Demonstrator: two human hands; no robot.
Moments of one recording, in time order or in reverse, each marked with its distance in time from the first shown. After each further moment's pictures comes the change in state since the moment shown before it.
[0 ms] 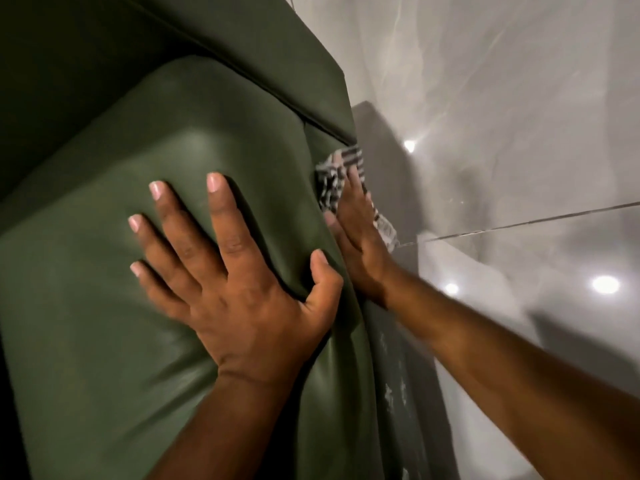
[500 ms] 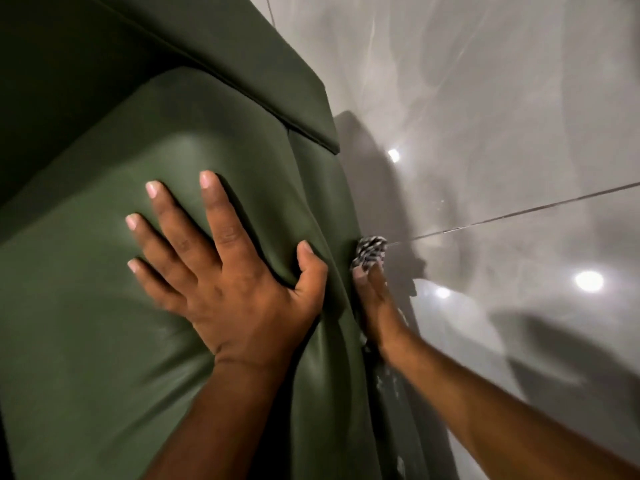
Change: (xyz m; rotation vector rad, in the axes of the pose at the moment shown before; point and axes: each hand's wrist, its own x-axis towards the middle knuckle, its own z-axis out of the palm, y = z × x) left_hand -0.003 -0.003 0.003 0.032 -0.020 -0.002; right_hand -0.090 0.014 0.006 0.476 0.167 0.594
